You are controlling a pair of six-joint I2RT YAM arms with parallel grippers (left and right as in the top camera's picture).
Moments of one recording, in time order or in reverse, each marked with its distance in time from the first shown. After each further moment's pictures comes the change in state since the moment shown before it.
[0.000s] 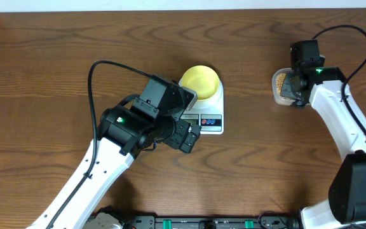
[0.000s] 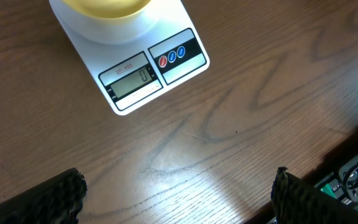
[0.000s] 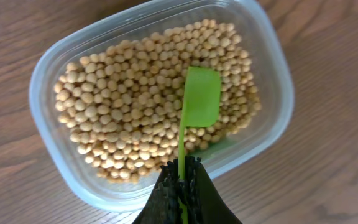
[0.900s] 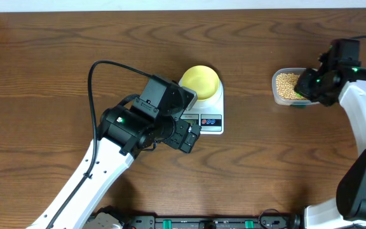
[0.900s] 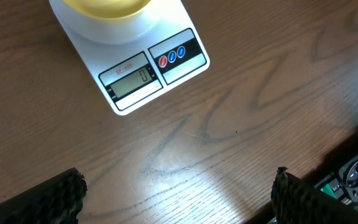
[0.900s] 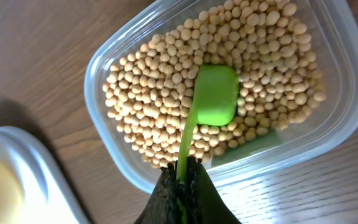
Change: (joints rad) left arm 0.000 0.000 0.000 0.000 0.000 0.000; right arm -0.238 0.000 0.017 -0.003 -0.514 0.000
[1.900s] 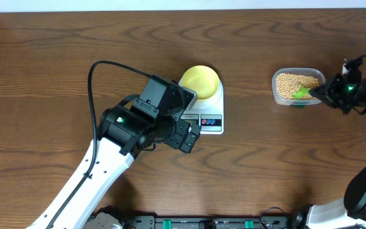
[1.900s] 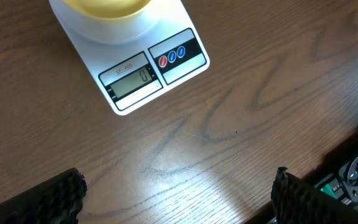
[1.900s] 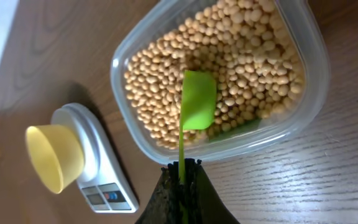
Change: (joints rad) left arm 0.000 0.000 0.000 0.000 0.000 0.000; right arm -0.238 0.000 0.000 -0.072 -0.340 -0.159
